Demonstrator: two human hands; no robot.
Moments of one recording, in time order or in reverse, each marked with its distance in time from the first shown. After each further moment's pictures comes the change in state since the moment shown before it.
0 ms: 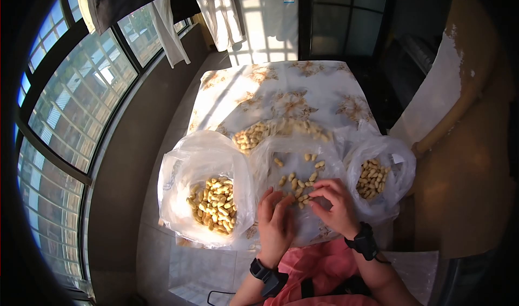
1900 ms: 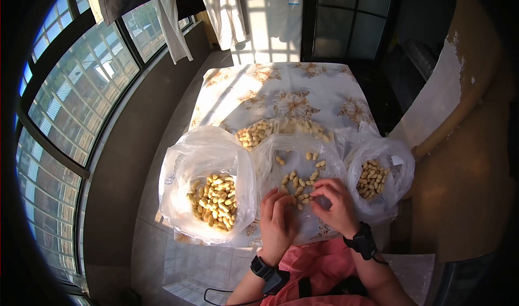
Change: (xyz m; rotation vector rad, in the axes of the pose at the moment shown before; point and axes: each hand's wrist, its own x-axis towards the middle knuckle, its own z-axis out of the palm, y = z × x) left_hand -0.001 0.001 0.000 -0.004 0.005 0.009; right_hand 0.001 0.000 0.000 -0.029 -0.021 0.006
